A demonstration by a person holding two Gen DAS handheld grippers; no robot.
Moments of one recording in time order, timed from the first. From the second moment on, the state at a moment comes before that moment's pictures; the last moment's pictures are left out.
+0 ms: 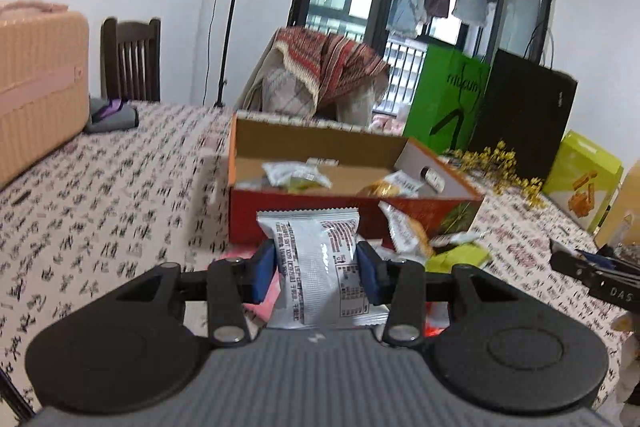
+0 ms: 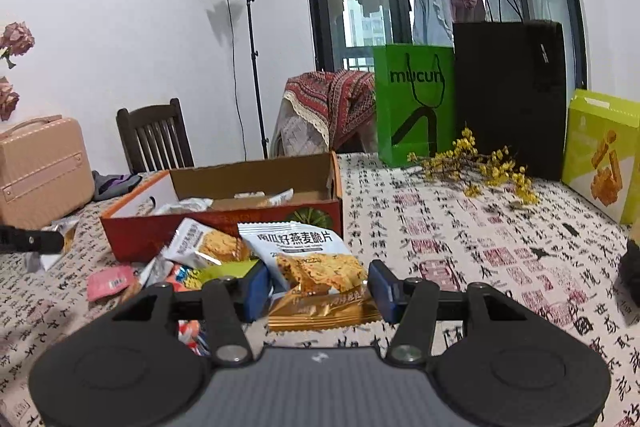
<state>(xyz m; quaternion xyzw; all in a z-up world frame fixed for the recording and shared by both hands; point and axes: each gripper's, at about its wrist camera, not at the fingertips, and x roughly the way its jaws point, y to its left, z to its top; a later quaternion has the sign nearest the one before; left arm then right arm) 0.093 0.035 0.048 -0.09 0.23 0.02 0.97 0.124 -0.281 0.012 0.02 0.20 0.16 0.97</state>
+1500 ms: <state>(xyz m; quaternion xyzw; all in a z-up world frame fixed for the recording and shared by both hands) 0.301 0.057 0.051 -0.12 0.20 0.08 0.97 0.341 -0.177 0.037 0.03 0.22 0.18 0.96</state>
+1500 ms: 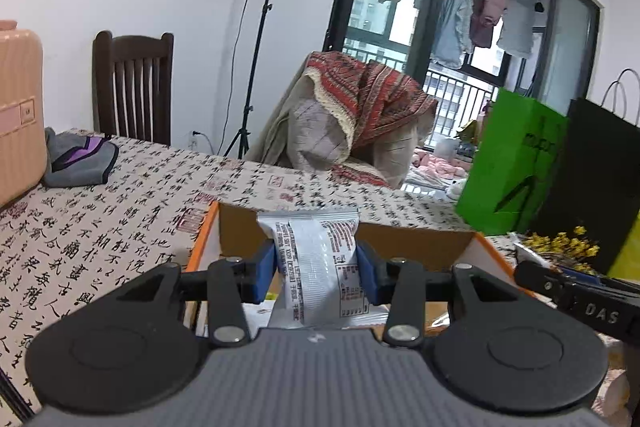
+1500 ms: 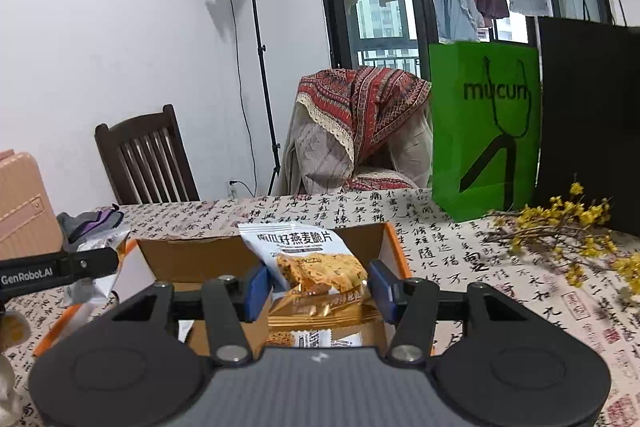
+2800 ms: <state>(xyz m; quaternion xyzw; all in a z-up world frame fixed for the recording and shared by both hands) 0.275 0.057 0.057 -0.12 0.15 0.09 0.98 0.330 -0.193 0.031 0.06 0.20 0.21 0.96</state>
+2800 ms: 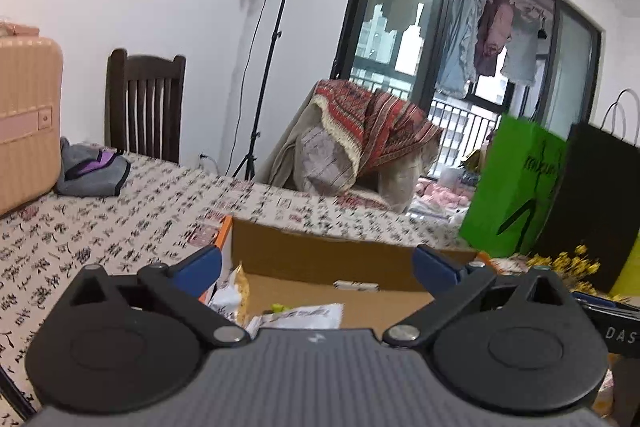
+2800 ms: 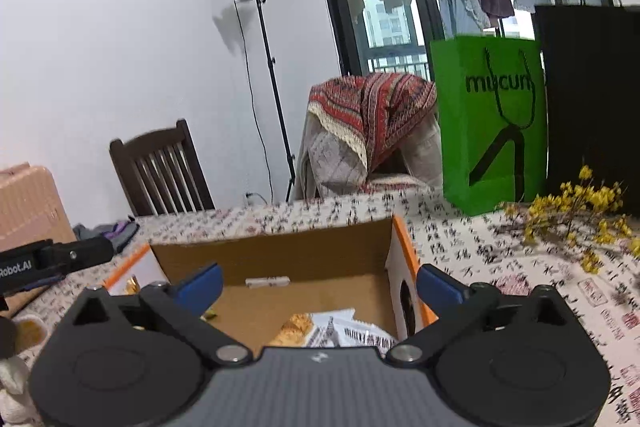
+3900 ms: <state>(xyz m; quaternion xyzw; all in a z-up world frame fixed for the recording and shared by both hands) 0.101 0.061 0.042 -0.09 0.20 0.06 0.97 0.152 -0.217 0.029 0.01 0.23 0.22 0.95</state>
